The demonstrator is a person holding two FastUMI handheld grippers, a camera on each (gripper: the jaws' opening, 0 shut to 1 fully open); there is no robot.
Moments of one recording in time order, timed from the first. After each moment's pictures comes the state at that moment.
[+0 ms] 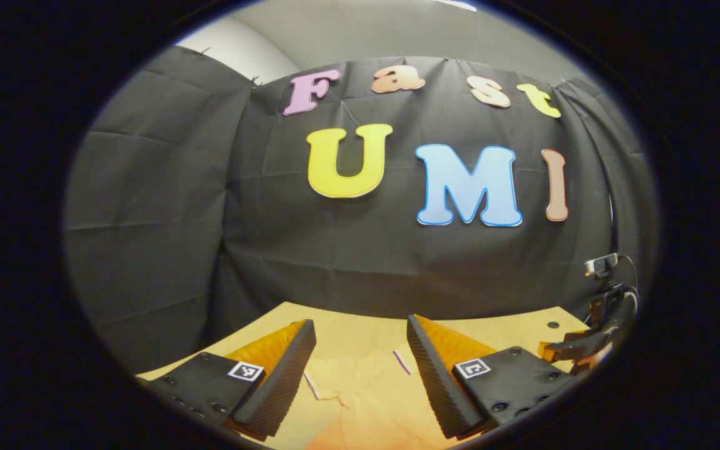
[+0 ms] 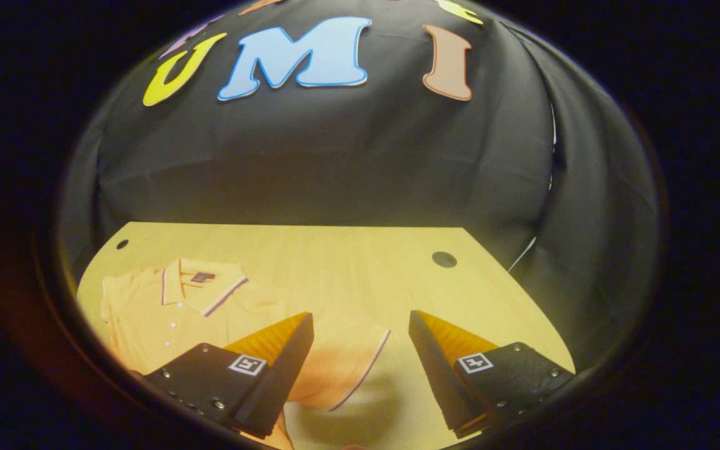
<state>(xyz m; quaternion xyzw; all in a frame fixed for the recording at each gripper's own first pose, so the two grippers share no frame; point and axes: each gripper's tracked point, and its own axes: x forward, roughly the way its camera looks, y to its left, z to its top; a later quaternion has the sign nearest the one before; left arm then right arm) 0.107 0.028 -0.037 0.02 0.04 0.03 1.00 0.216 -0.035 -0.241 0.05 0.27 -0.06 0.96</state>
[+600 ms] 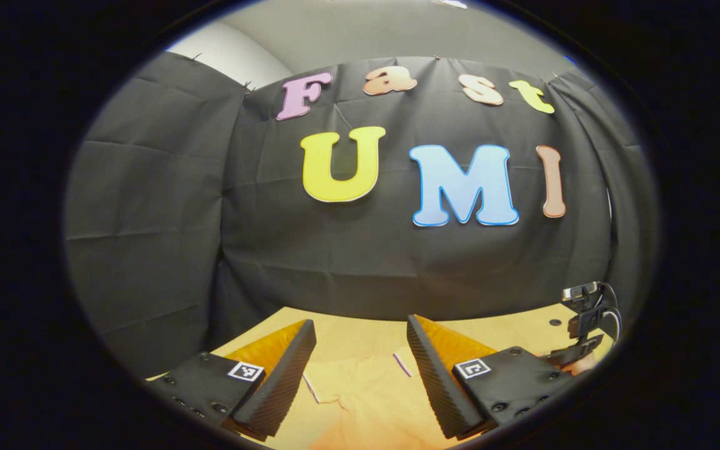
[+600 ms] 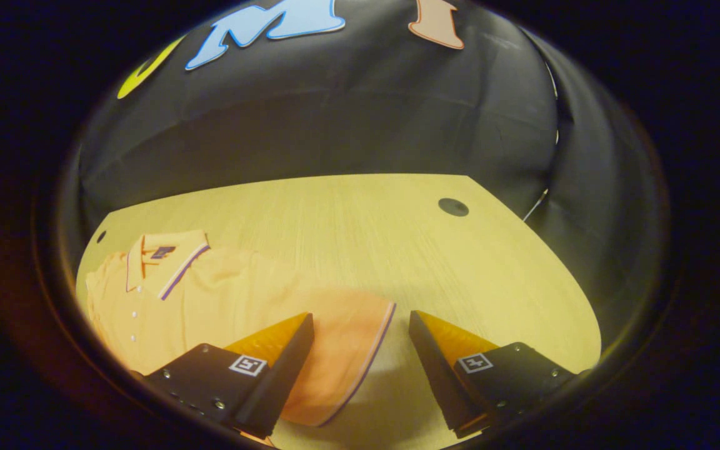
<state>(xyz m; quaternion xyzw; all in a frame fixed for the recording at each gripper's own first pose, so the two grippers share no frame) 0.100 0.023 -0.031 0.03 0.04 0.03 1.00 0.231 -0.038 -0.315 0.09 0.35 -0.07 0.93</state>
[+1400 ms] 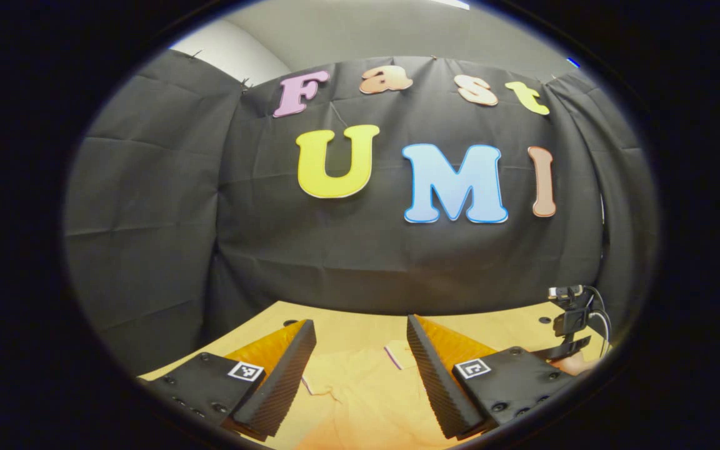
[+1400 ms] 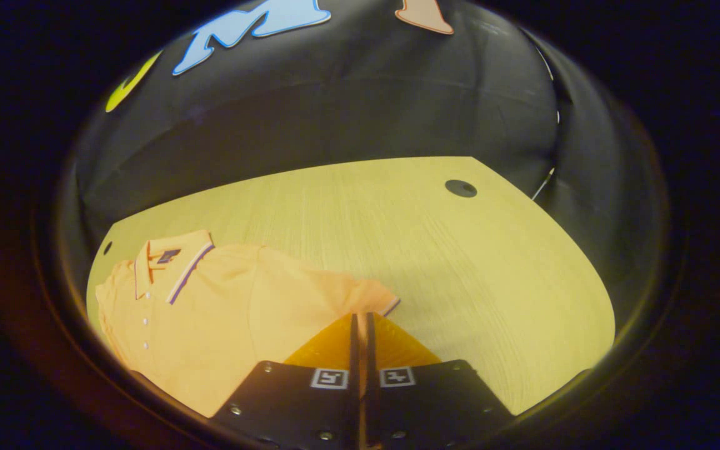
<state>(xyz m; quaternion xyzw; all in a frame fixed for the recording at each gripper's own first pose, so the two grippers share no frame) 0.074 0.012 -0.035 0.02 0.05 0.01 1.00 0.232 -0.028 -0.316 0.12 0.37 -0.06 0.92</state>
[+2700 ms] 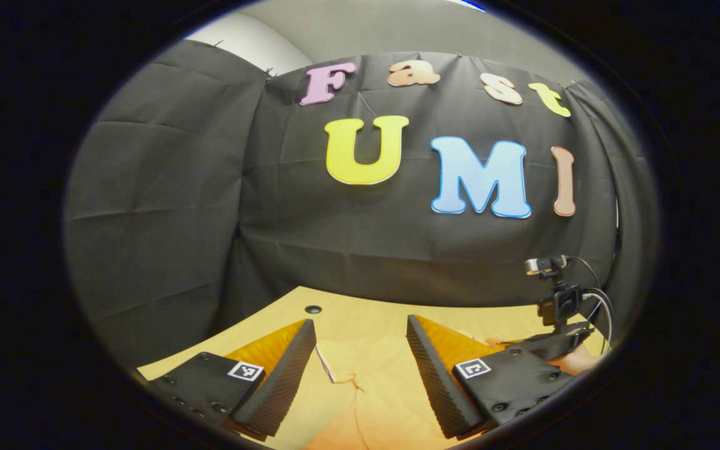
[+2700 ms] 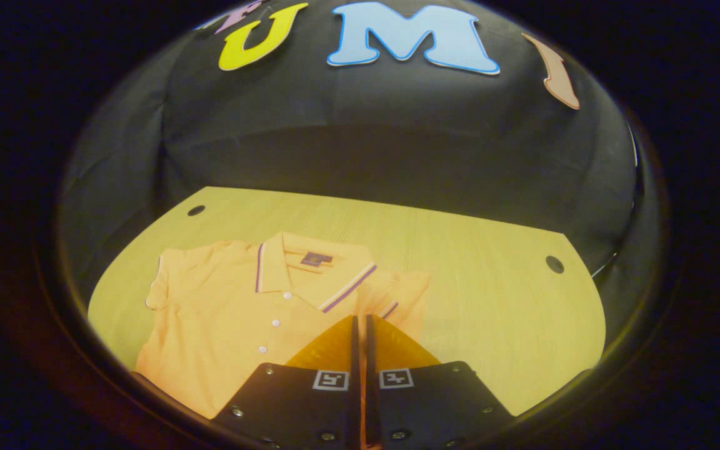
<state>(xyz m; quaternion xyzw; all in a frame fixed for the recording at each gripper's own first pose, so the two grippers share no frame) 0.059 0.066 -0.056 0.00 0.07 0.06 1.00 0.223 0.134 -0.239 0.00 0.30 0.13 0.94</state>
